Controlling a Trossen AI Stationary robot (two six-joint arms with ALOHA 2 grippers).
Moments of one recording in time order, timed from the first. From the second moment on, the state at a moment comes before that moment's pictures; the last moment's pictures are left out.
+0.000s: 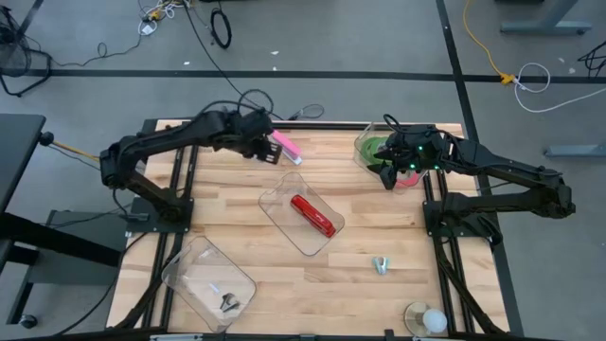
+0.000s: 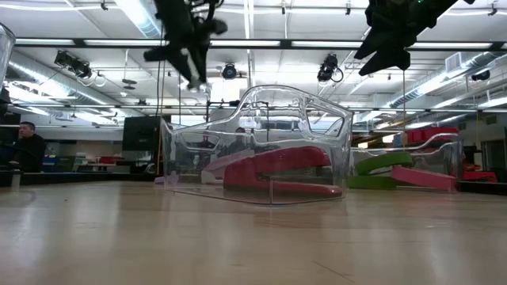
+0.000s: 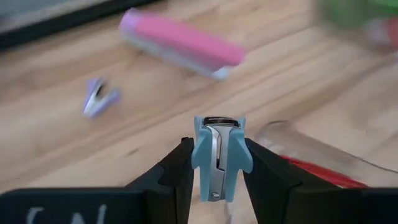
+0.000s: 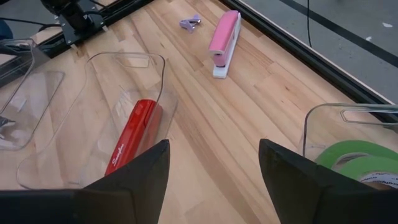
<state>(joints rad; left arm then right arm) 0.35 1.49 1.45 -1.05 -0.21 -0.77 -0.35 0.91 0.92 -0.68 -0.02 0.28</state>
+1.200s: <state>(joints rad) -0.09 1.49 1.66 -0.99 -0.06 -0.37 -0.35 0.91 0.92 -0.67 -0.02 0.28</state>
